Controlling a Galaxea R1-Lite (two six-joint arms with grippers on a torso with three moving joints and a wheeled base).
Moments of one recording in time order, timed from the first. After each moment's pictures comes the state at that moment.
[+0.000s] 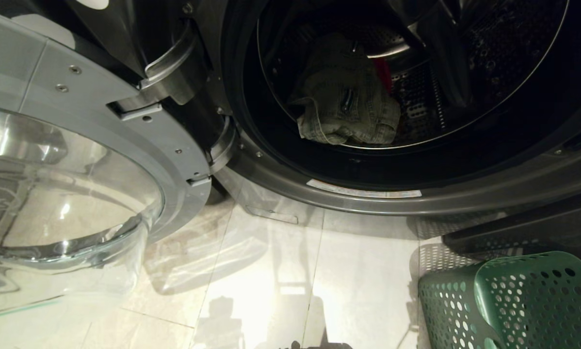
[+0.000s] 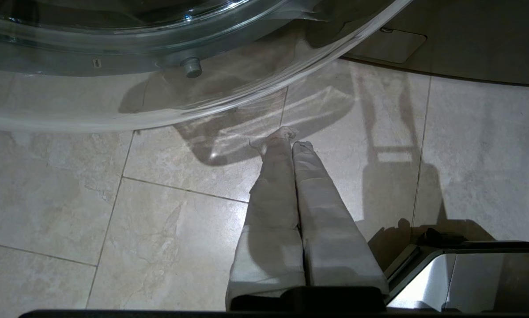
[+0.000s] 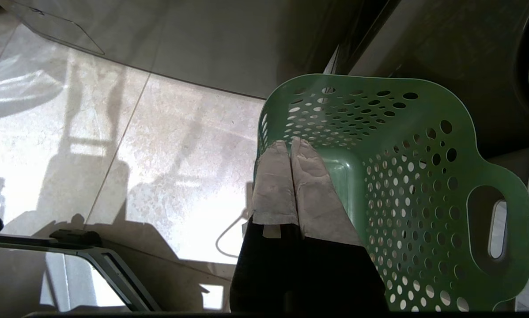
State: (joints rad) left arm 0.00 0.00 -0.01 0.04 0.00 0.03; right arm 0.00 0.00 0.00 0.00 0.01 -0.10
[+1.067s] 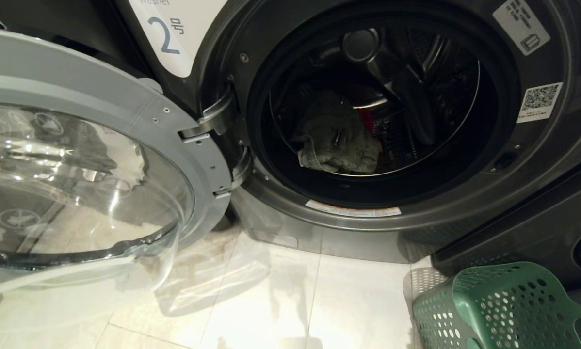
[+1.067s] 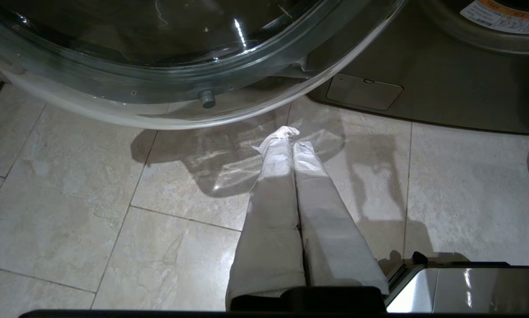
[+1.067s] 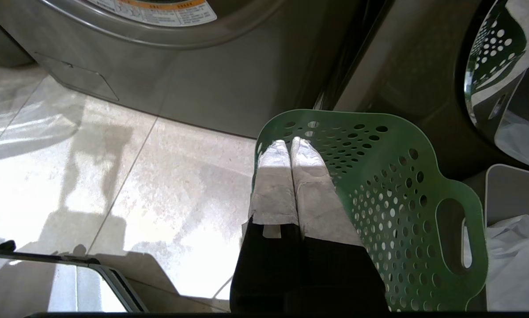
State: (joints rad) left arm 0.00 0.00 -0.02 0.04 0.01 0.01; right arm 0.00 0.00 0.00 0.00 0.01 -0.11
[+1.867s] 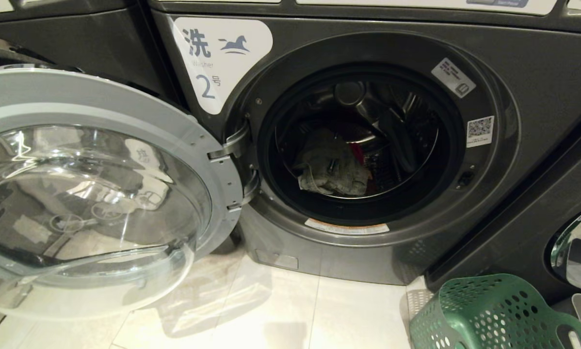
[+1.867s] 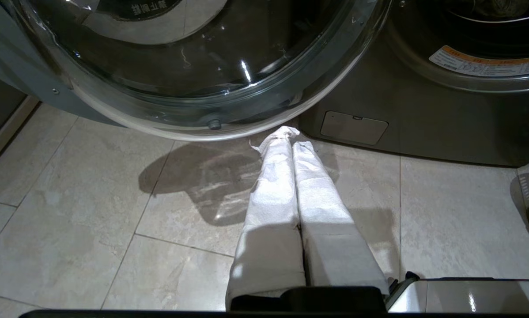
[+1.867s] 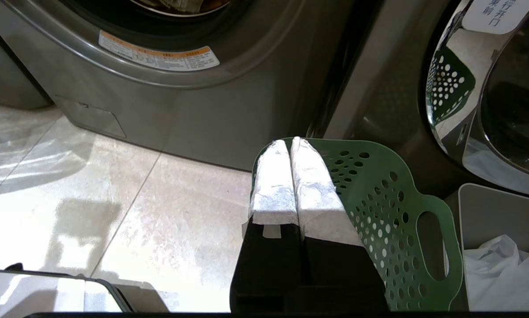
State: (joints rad) left arm 0.00 0.00 -0.02 0.04 0.01 0.01; right arm 0.00 0.00 0.00 0.00 0.01 -0.10
